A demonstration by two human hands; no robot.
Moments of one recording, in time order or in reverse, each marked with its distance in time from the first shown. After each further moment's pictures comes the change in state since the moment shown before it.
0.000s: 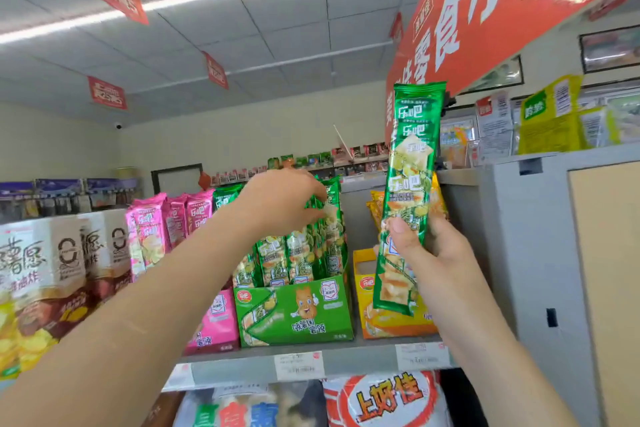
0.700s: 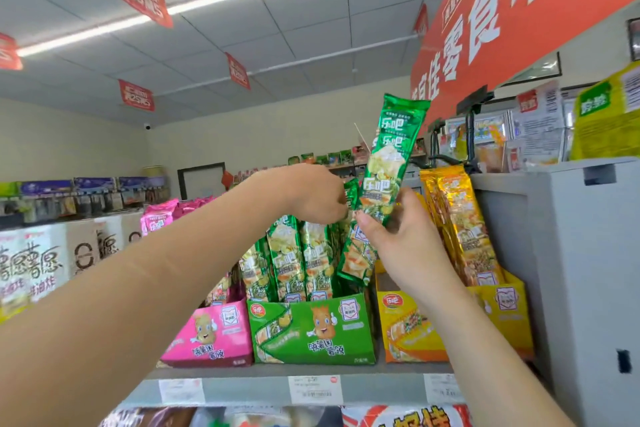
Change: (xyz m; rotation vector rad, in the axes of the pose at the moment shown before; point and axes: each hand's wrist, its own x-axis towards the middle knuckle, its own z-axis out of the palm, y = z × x) left_hand 0.041 0.002 -0.013 0.050 -0.379 0.062; right_hand 0.067 0.030 0.038 -0.272 -0.060 -0.039
